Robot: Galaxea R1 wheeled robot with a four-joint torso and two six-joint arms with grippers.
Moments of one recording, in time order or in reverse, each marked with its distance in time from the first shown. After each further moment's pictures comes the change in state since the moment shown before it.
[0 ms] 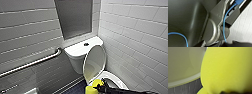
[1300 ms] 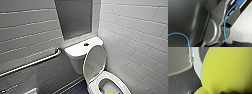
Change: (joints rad) left arm 0.000 -0.007 0.000 0.001 -0.002 0.000; right arm -0.220 -0.361 0.382 -0.041 0.185 0.000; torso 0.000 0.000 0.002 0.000
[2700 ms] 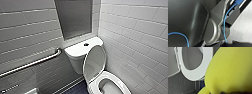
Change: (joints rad) left arm 0.002 0.003 0.000 0.001 -0.002 0.003; right arm -0.297 -0.444 0.341 -0.026 0.202 -0.009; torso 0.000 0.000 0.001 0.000
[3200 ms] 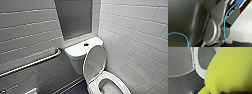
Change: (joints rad) left arm 0.000 0.000 0.000 0.000 0.000 0.000; right arm 0.127 -0.036 0.131 -0.011 -0.017 -0.018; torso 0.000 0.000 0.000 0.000
